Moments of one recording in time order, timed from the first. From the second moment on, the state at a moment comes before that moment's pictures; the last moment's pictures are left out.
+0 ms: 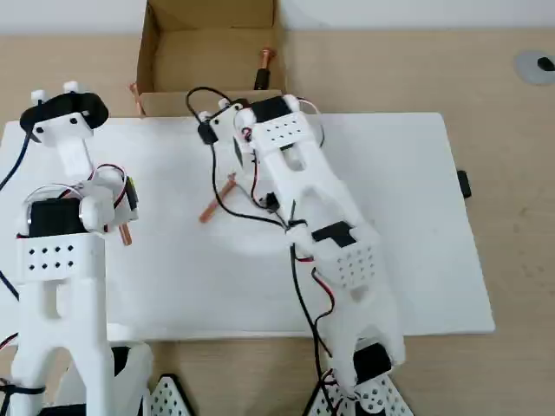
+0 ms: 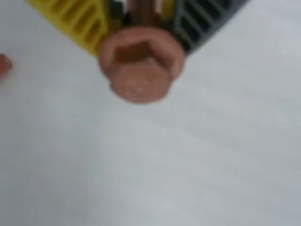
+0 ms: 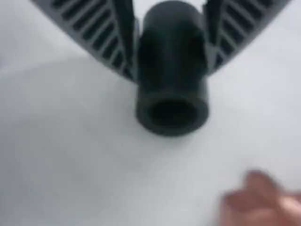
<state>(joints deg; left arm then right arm) -9.7 -37.6 34.3 68.1 -2.2 -26.1 42.7 -33.0 94.9 5.3</state>
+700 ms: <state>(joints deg) -9.7 -37.6 19.8 80.2 -2.2 -28.3 2.1 -38.7 101.6 5.4</state>
